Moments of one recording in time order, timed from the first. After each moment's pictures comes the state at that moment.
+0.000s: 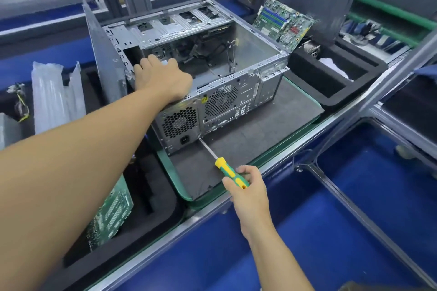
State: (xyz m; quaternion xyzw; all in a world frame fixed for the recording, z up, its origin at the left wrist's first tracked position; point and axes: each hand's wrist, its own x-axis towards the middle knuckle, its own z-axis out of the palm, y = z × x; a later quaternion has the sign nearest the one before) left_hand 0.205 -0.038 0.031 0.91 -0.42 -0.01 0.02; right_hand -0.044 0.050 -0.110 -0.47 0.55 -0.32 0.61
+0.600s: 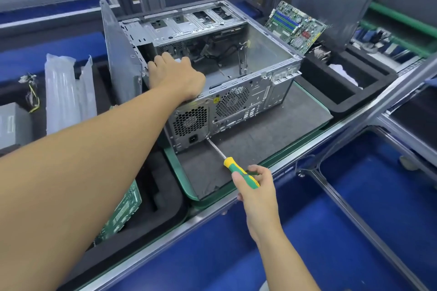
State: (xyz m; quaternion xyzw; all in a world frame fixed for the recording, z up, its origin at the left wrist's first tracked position) left_hand 0.204 -0.037 0.031 0.91 -0.42 0.00 0.03; right_hand -0.045 0.049 -0.108 -0.45 0.54 -0.34 0.63
